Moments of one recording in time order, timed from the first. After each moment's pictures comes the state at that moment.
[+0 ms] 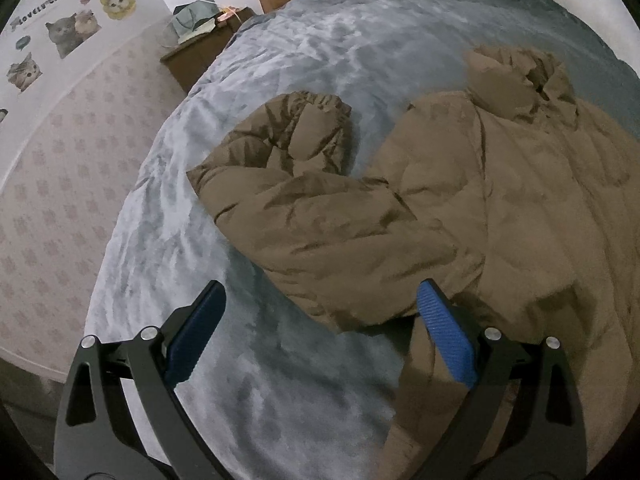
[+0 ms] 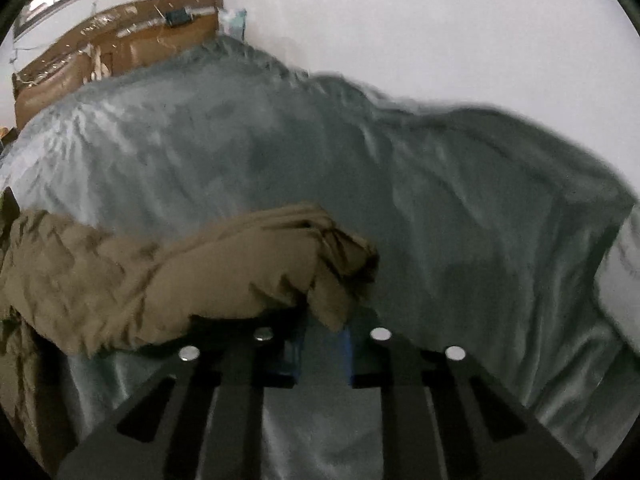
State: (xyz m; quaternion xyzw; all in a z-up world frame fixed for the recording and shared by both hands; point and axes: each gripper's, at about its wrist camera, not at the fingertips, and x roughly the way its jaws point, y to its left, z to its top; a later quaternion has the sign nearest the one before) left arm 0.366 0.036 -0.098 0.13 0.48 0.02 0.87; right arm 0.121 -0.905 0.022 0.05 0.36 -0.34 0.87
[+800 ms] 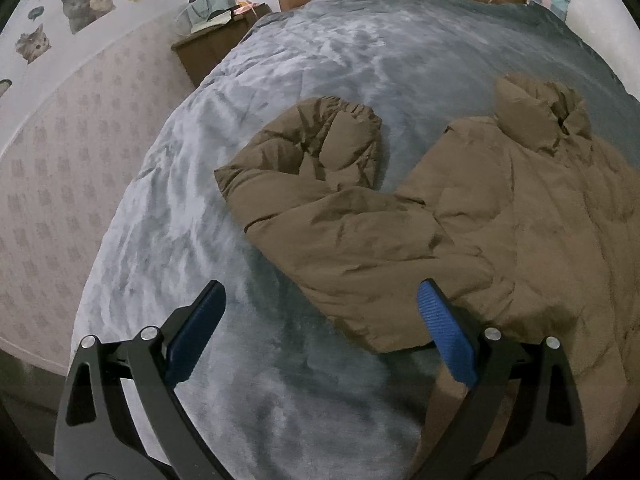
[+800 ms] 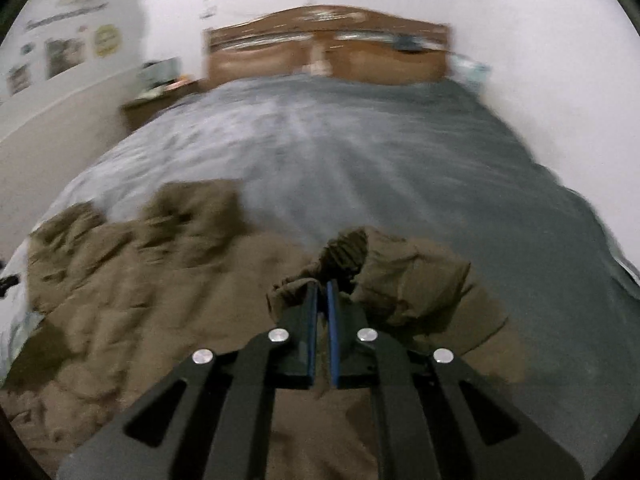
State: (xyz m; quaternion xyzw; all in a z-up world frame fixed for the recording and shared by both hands) left arm 0.382 0.070 -0.094 0.08 0.47 0.03 0.88; right arm 0.336 -0.617 0.042 -0.03 0.37 0.04 0.93
